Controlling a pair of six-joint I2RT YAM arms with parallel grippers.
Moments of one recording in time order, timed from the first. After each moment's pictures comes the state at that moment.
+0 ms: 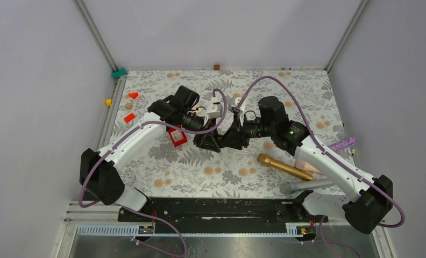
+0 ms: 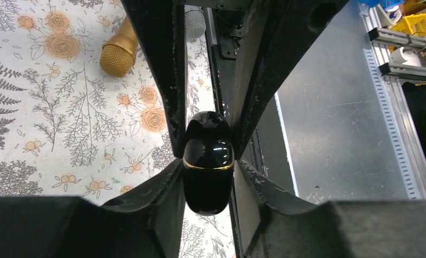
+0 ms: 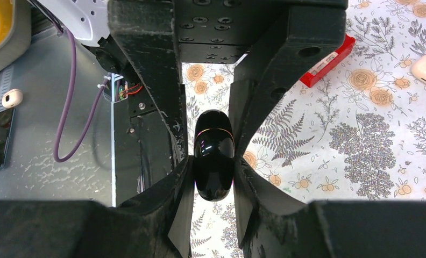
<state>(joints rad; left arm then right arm) -0.60 1.47 1.32 -0.81 1.11 0.50 0.68 1.19 1.04 -0.31 -0.75 -0.05</state>
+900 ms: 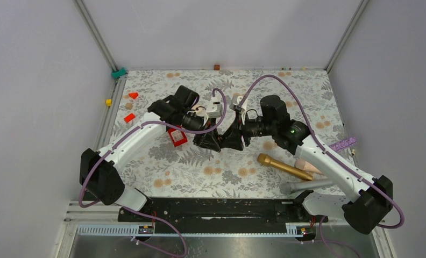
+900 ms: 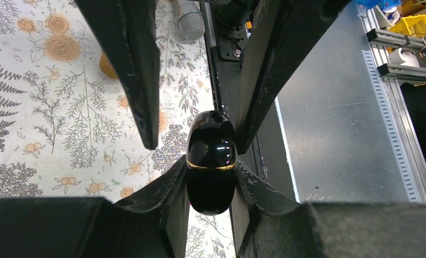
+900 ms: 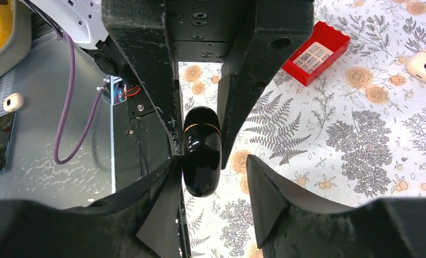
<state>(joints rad) -0.60 1.47 1.32 -0.80 1.12 0.50 0.65 1.20 1.04 -0.30 -0.76 -0.04</state>
